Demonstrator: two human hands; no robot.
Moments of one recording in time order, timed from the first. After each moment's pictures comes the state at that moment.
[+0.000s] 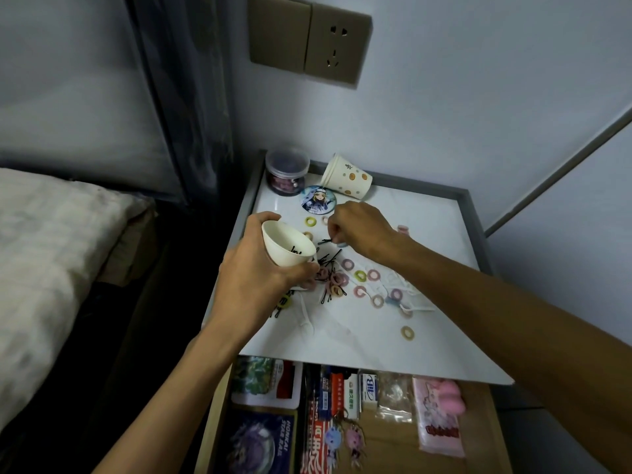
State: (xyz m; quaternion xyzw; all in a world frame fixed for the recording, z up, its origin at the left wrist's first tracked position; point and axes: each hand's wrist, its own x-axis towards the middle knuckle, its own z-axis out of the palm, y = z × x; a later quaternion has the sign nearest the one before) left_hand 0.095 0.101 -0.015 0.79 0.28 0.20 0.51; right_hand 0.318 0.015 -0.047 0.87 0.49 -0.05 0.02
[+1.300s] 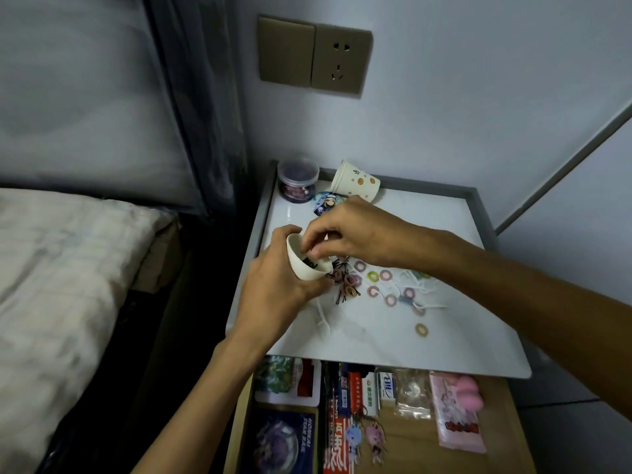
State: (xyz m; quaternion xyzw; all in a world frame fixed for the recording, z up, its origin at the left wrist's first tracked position) left_hand 0.088 0.097 -0.014 0.82 0.25 0.17 0.48; right_hand 0.239 0.012 0.045 0.76 0.59 -0.20 -0.17
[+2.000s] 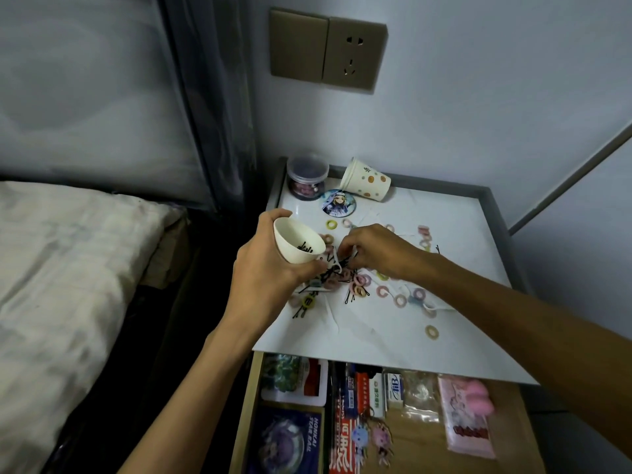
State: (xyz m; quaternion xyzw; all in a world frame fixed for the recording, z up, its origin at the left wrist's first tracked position) left_hand 0.086 0.119 -0.011 0.79 0.27 0.22 0.50; right_hand 0.291 -0.002 -0.050 0.84 0.50 -0.19 -0.09
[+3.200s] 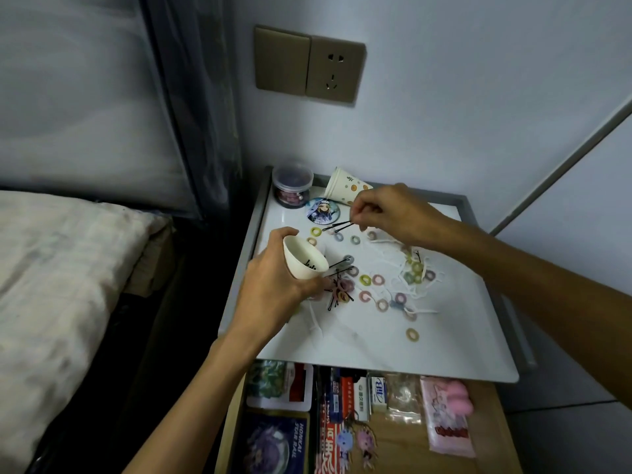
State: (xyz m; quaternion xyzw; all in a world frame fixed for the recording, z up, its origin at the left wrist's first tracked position) left_hand 0.096 0.098 -0.015 0.82 0.25 0.17 0.49; right_hand 0.298 -0.022 0.044 0.85 0.46 -0.15 -0.20
